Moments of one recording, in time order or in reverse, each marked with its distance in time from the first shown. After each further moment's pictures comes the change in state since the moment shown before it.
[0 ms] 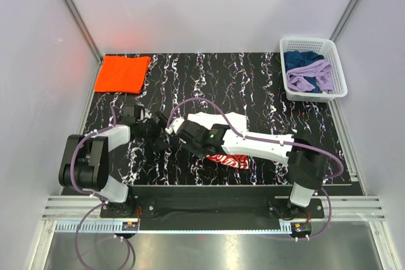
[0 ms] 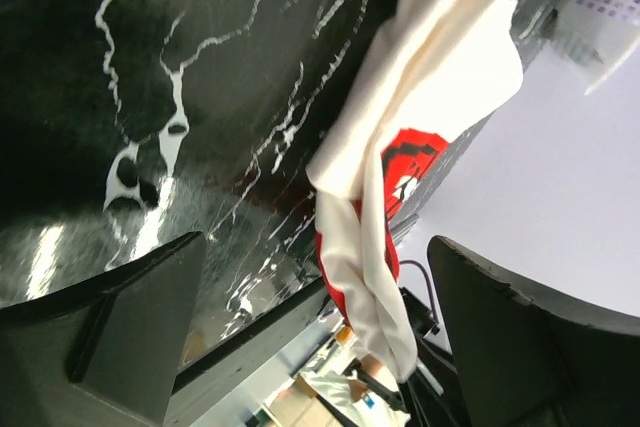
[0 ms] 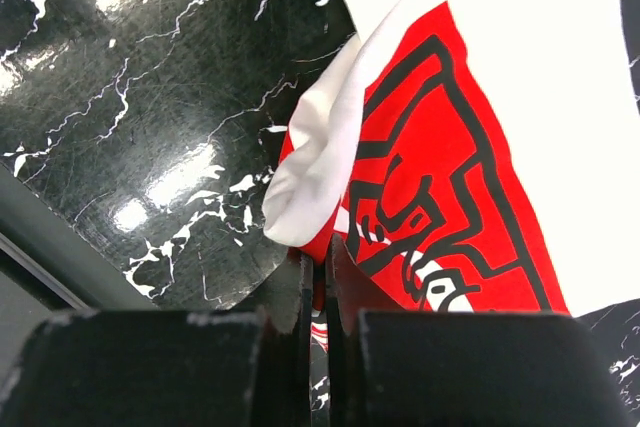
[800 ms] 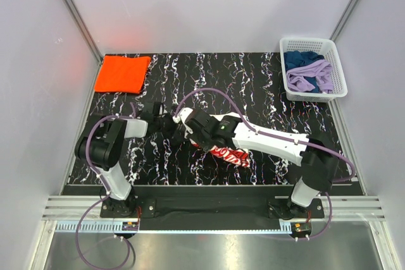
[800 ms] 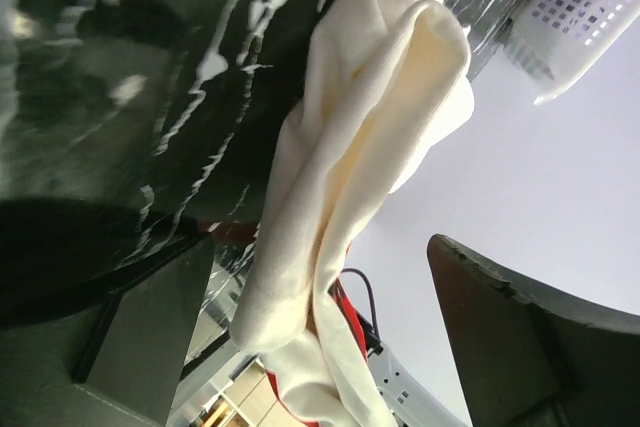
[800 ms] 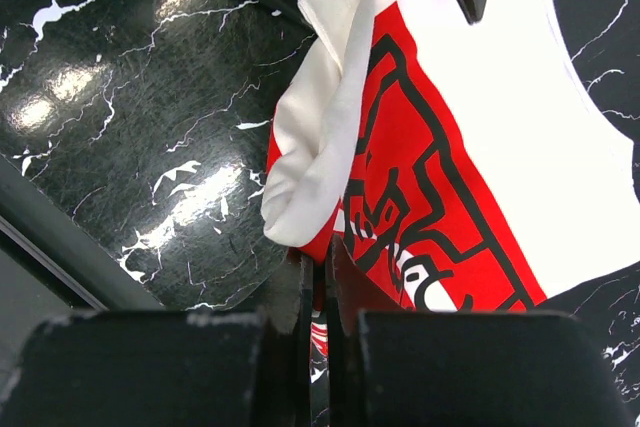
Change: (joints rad) left arm -0.190 0.261 0.098 0.312 -0.027 -0.312; right arm -0.076 -0.084 -0.001 -0.027 -0.056 -0.001
